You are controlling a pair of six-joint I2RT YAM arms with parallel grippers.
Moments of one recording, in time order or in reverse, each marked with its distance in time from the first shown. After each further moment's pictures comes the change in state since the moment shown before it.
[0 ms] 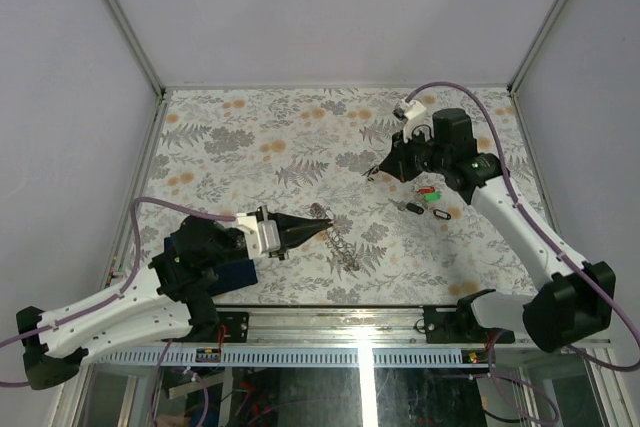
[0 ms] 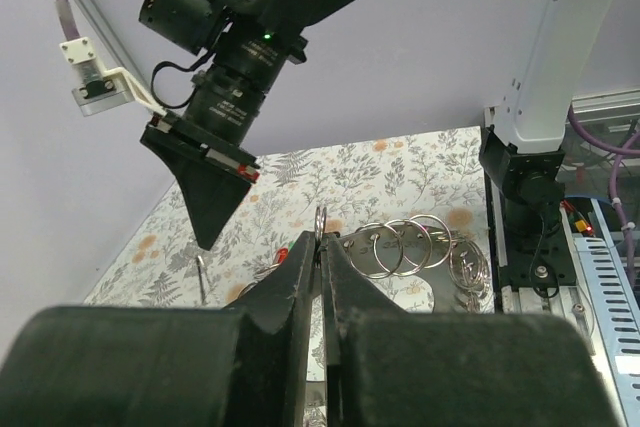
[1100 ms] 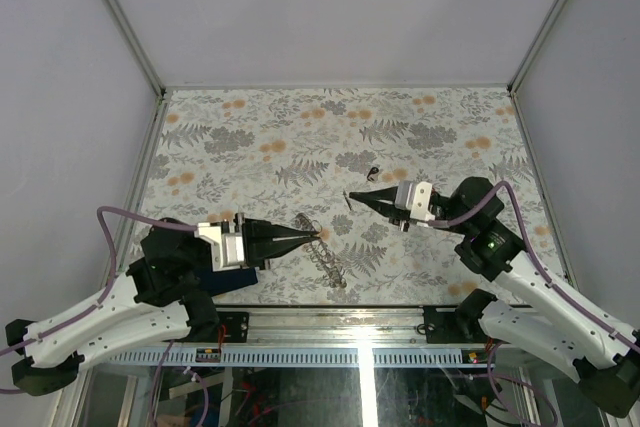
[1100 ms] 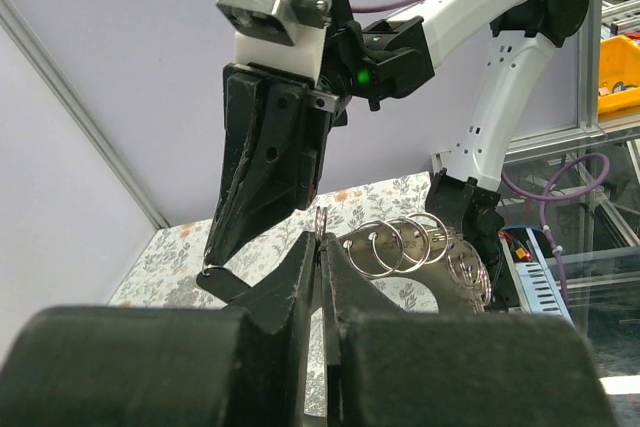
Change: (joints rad) left arm 0.000 -0.107 0.061 -0.068 0.140 -0.041; right arm 0.392 -0.494 -0.372 0.595 -0.162 -0.361
